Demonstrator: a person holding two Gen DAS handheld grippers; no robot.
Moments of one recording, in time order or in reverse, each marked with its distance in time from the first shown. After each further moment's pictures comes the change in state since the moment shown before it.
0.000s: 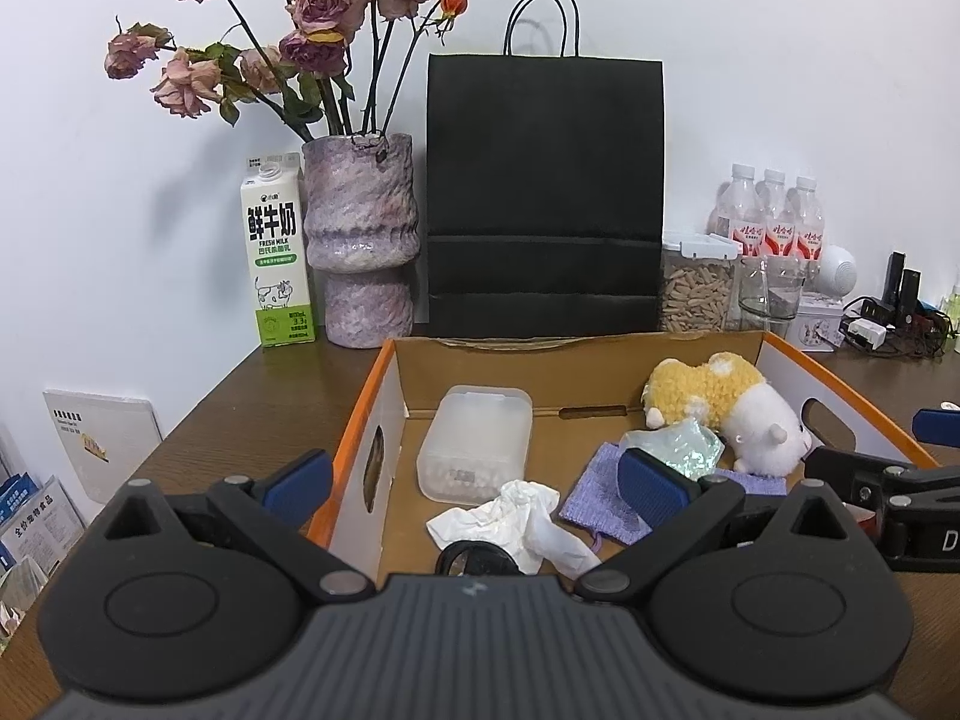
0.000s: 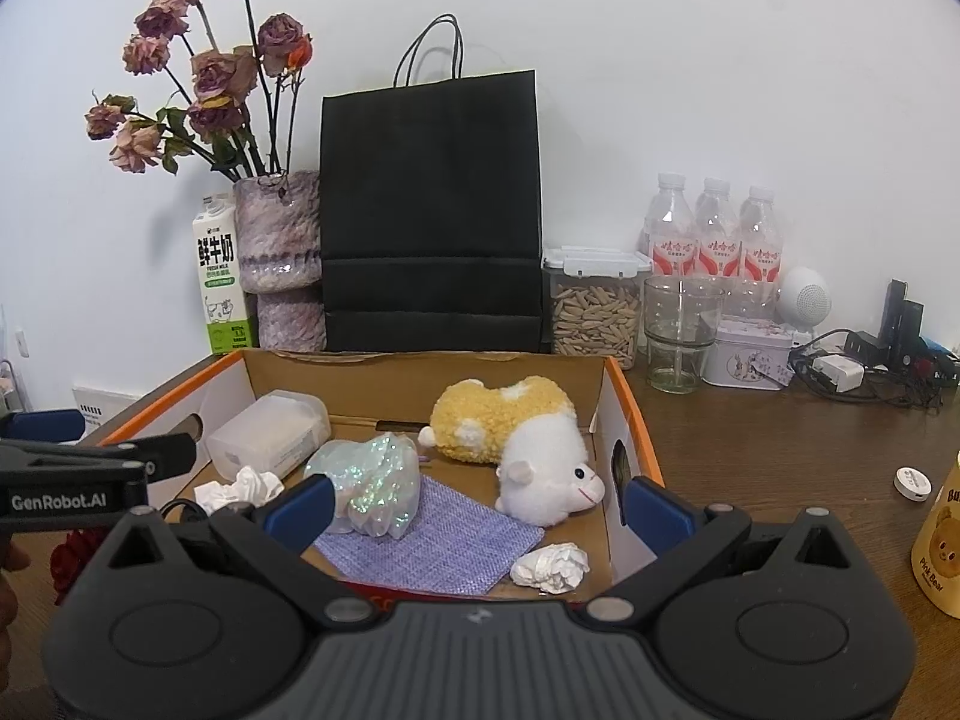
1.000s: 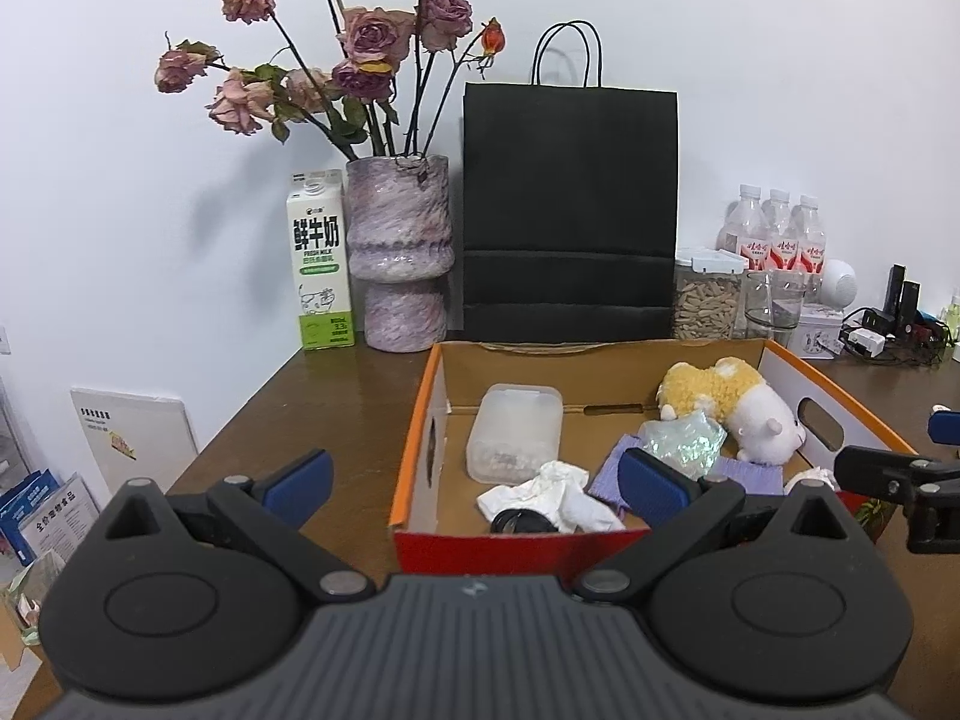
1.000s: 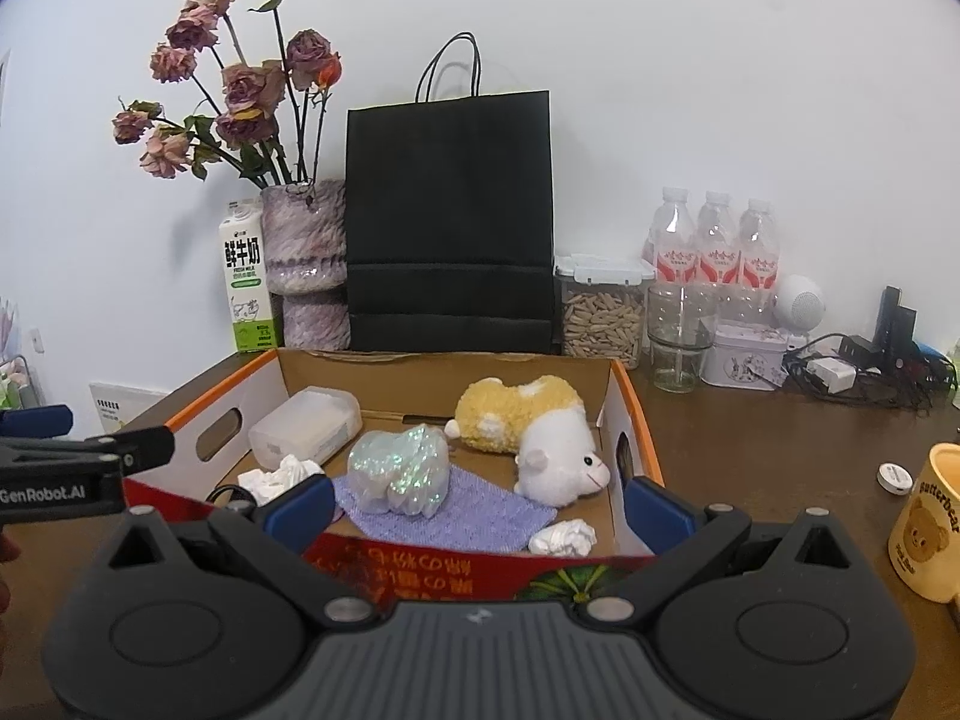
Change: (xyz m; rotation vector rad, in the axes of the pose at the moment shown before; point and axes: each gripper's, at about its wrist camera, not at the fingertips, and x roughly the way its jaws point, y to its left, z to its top) left arm -0.051 0.022 -0.006 -0.013 -0.018 0.029; right arm -0.042 0.011 -0.001 -0.004 0.012 0.016
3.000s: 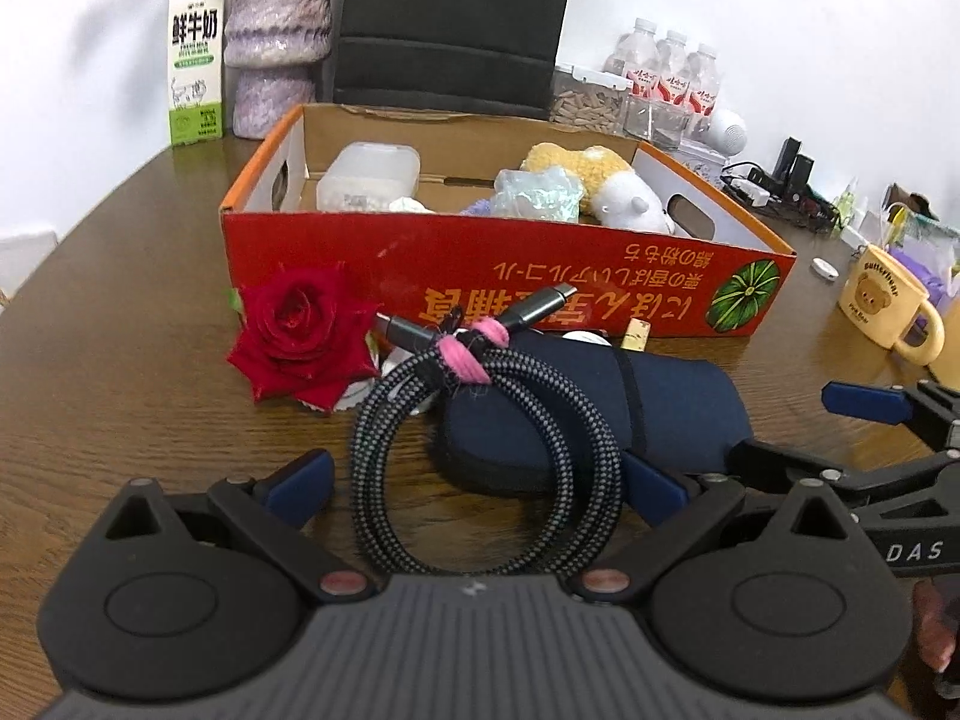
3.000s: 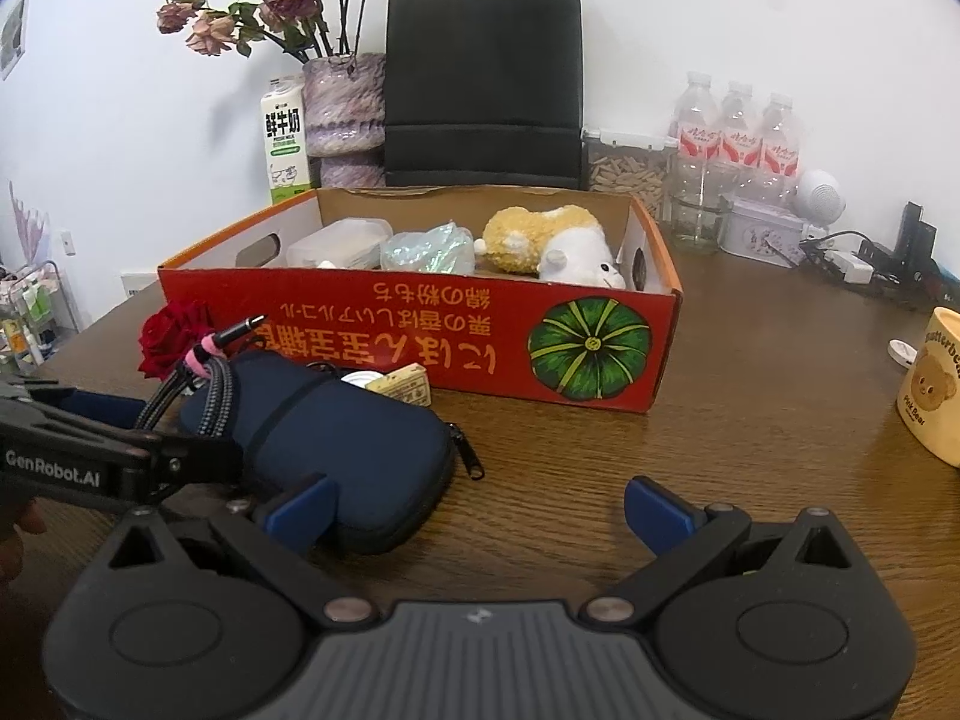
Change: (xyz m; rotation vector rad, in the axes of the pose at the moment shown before) left arm 0.000 -0.021 -0.071 -0.043 0.347 -0.292; right arm -0.026 -0.005 -0.075 -0.052 0.196 0.065
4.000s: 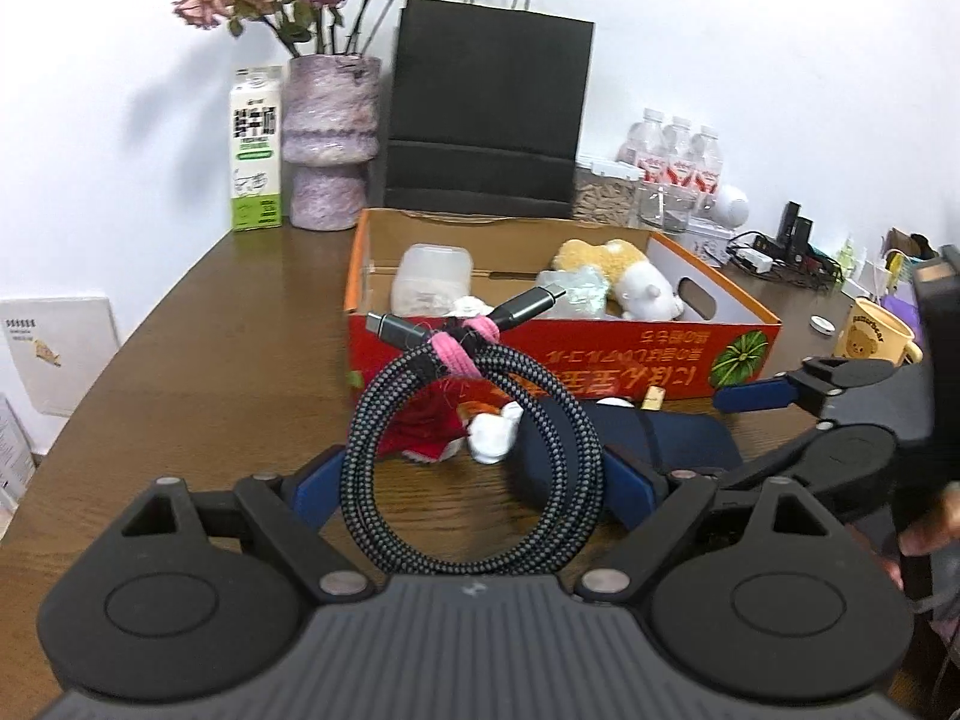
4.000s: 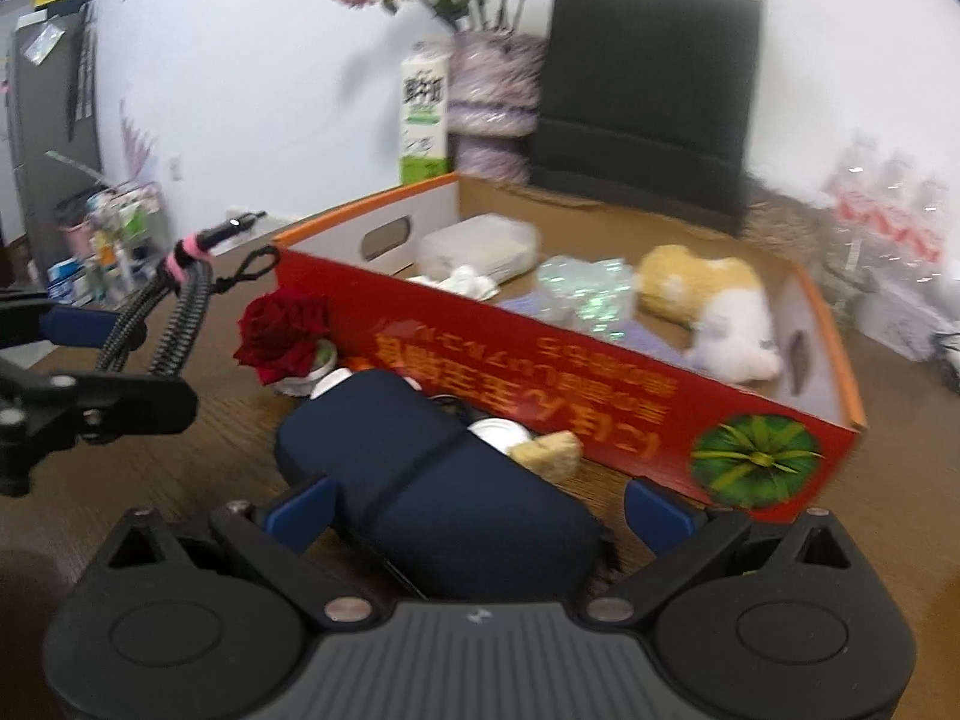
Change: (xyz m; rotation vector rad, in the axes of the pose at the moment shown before) left arm -0.072 0.021 -0.002 0.023 -0.164 0.075; right arm 0.032 0.041 0.040 -0.215 0.068 0.206
